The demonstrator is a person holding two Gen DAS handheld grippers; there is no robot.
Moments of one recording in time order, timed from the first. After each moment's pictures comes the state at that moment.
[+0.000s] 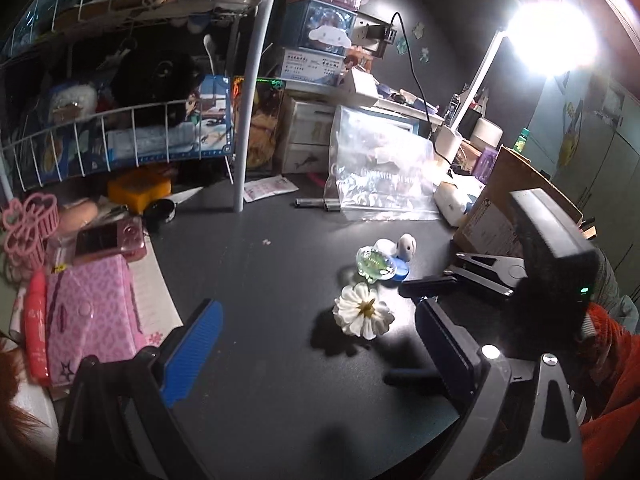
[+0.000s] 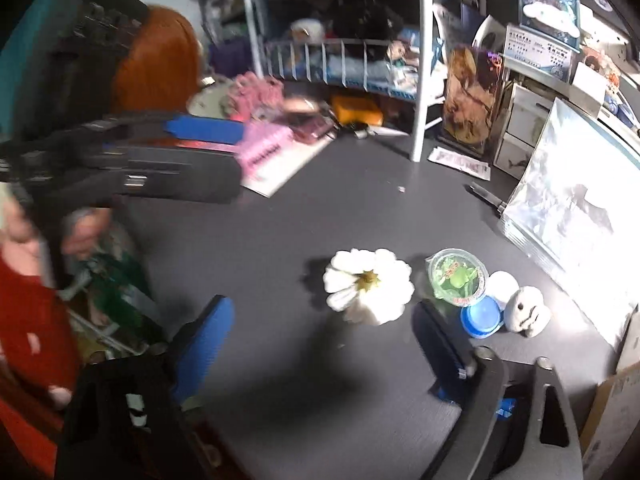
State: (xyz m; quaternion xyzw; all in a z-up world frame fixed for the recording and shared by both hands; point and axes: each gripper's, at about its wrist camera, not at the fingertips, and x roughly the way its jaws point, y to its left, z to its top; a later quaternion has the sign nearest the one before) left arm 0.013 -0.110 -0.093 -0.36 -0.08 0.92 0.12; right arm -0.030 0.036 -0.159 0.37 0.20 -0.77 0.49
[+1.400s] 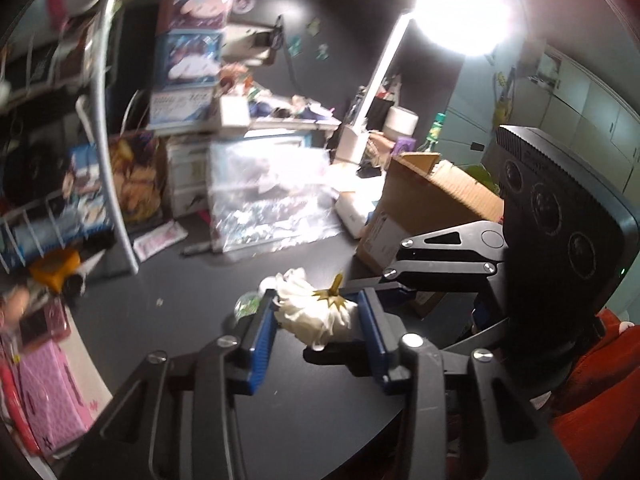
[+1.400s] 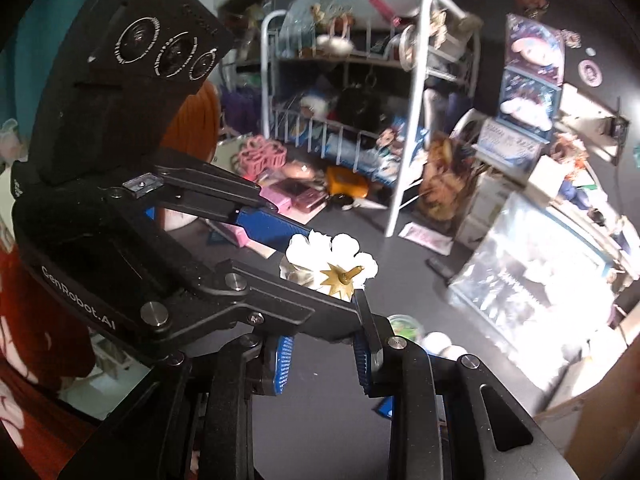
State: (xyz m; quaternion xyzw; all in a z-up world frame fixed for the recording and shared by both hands) left arm -0.007 -0.024 -0.025 -0.35 -0.04 0.90 0.25; right arm -0.019 0.068 -0.066 0.28 0.20 -0.80 0.49
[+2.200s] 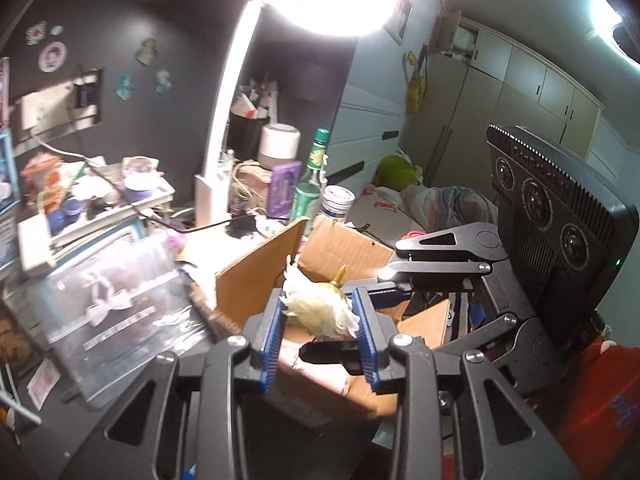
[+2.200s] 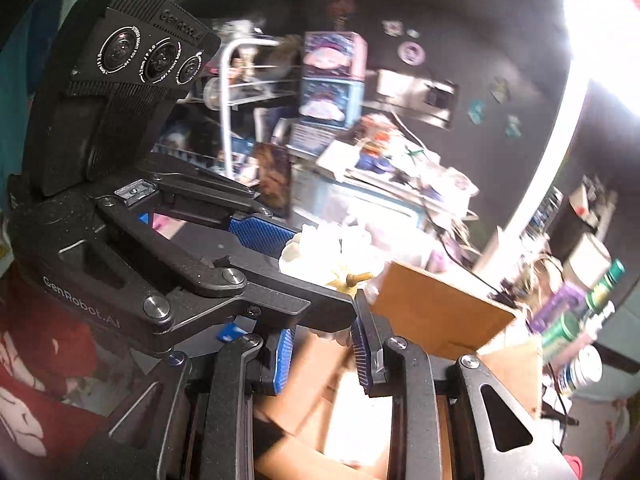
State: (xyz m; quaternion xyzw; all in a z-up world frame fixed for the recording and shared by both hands) left arm -0.096 0.161 0.037 -0.32 0.01 0.85 0.41; right arm -0.069 0.247 0.014 0.30 0.16 -0.88 0.34
